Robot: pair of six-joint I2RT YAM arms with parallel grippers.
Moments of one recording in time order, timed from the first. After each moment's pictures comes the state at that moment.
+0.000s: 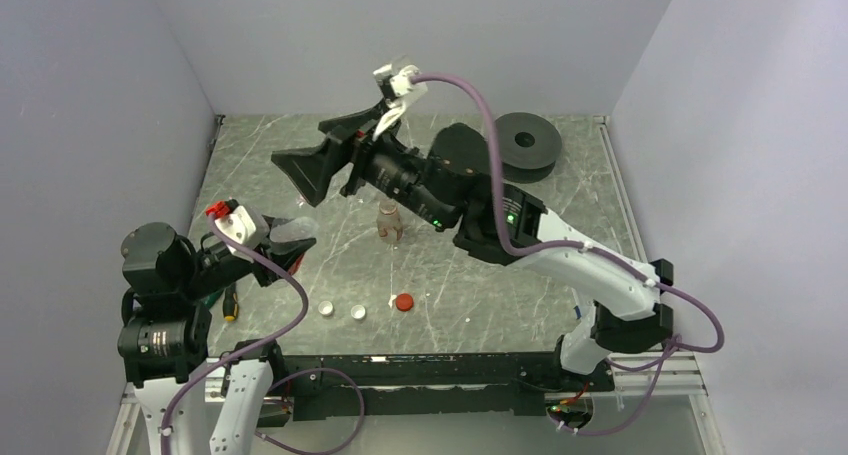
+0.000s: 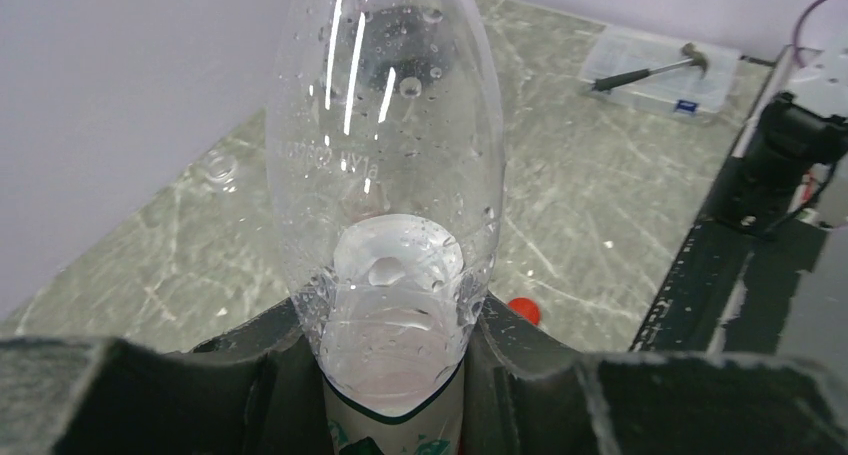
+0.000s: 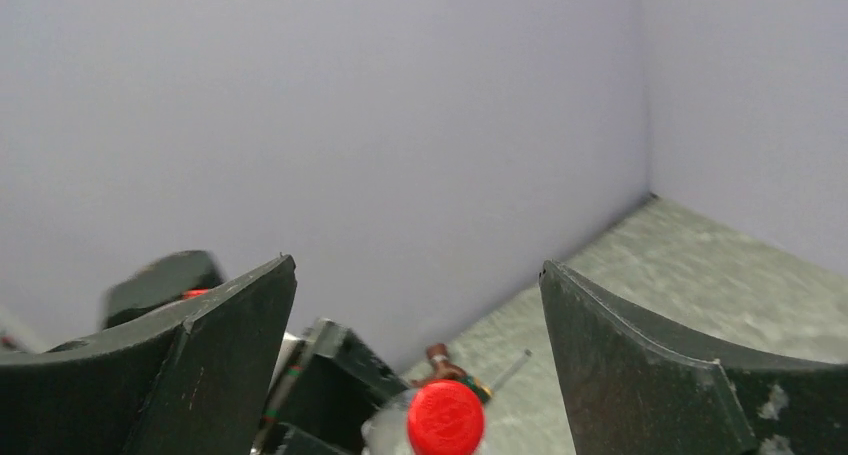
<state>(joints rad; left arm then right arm) 0.11 0.55 1.16 -0.77 1.03 0.27 1.27 1.58 2.01 -0.14 0.21 0.30</state>
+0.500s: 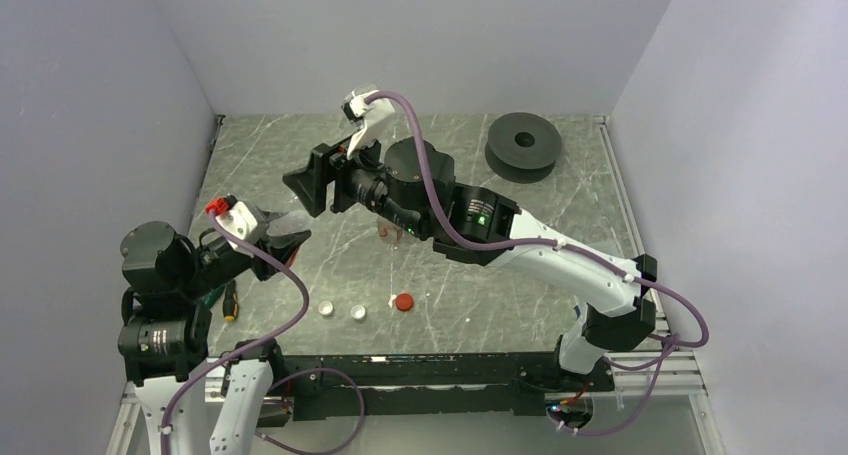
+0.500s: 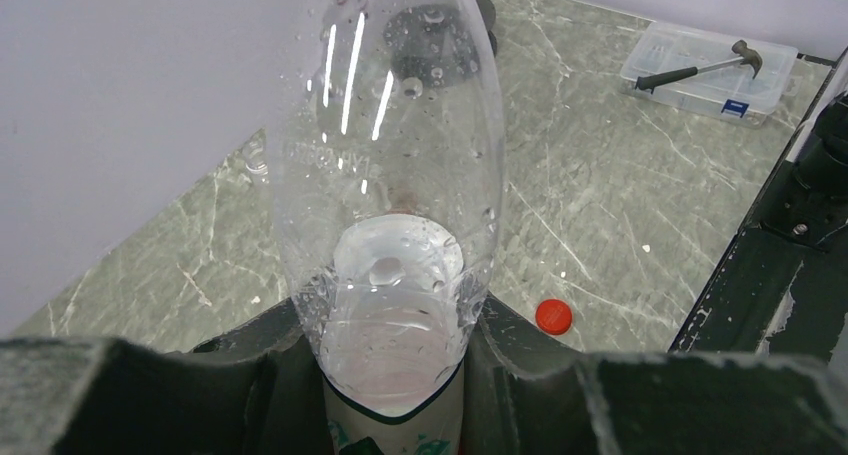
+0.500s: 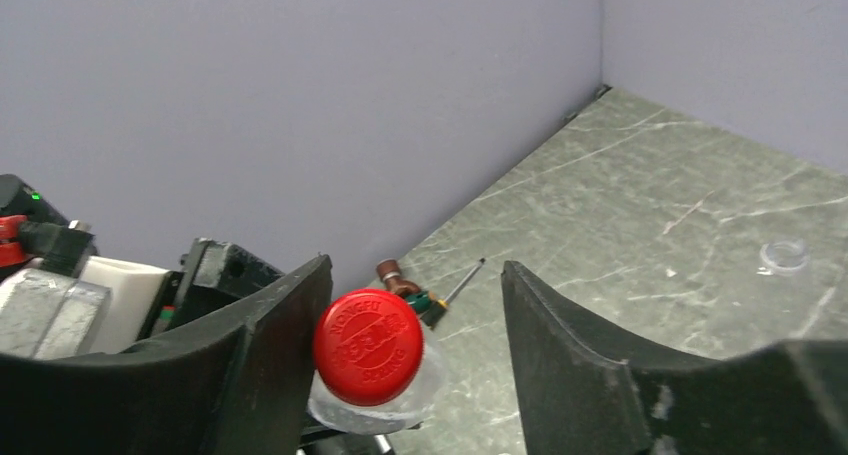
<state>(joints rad) 0.11 0.55 1.15 -0.74 0.93 0.29 1.27 1.65 2.00 -0.33 0.32 0.34</state>
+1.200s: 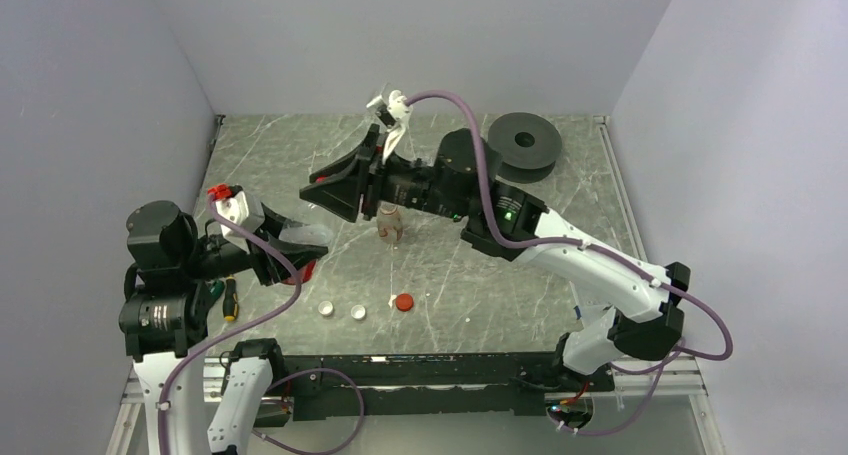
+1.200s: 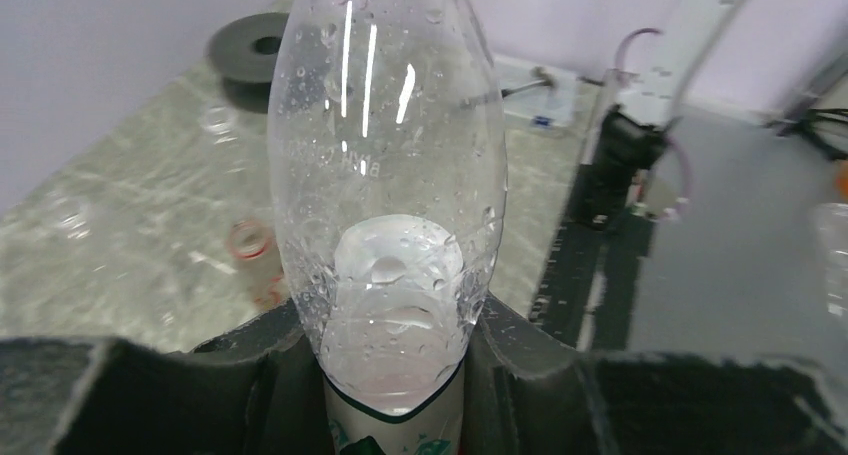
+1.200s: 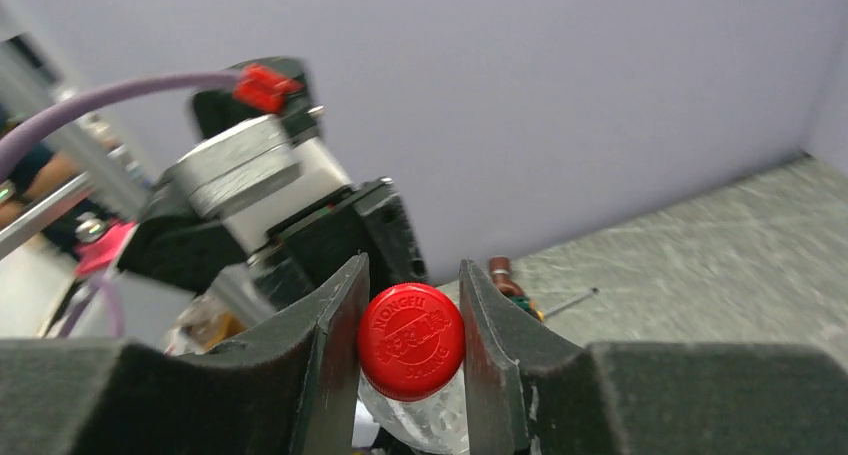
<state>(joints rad) 0.11 0.63 1.17 -0.76 1.20 0.20 1.16 1.51 1.76 -0.11 -0.13 0.36</state>
